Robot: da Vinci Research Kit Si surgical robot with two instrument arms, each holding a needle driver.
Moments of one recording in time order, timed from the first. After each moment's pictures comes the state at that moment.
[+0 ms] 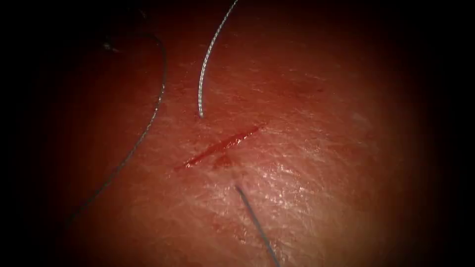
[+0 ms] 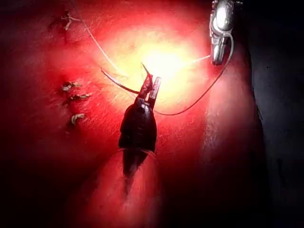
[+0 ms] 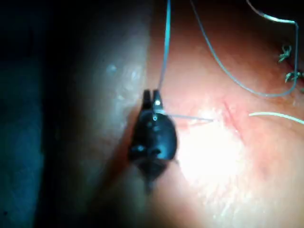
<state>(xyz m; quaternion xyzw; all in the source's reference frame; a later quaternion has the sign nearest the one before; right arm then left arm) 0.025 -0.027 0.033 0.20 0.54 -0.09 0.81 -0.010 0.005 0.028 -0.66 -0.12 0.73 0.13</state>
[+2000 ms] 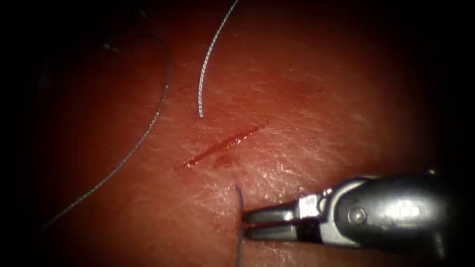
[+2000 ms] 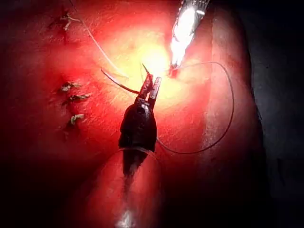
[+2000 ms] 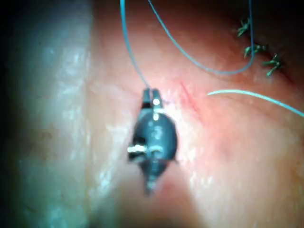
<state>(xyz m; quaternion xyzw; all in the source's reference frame) 0.027 -0.019 0.040 0.17 0.53 -0.01 0.83 -0.011 0.005 0.028 -0.66 -0.12 0.73 0.13</state>
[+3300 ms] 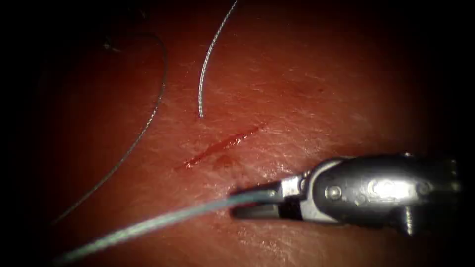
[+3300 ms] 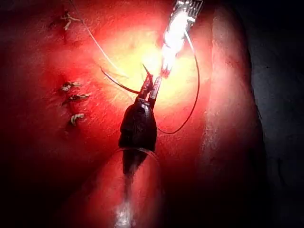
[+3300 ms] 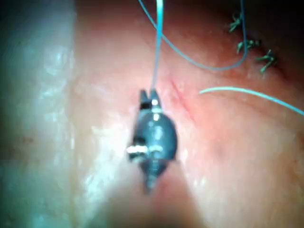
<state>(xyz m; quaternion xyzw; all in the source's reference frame) 0.028 -0.017 0.043 0.15 0.53 0.03 0.83 -0.010 0.005 0.028 -0.66 -0.12 0.73 0.13</state>
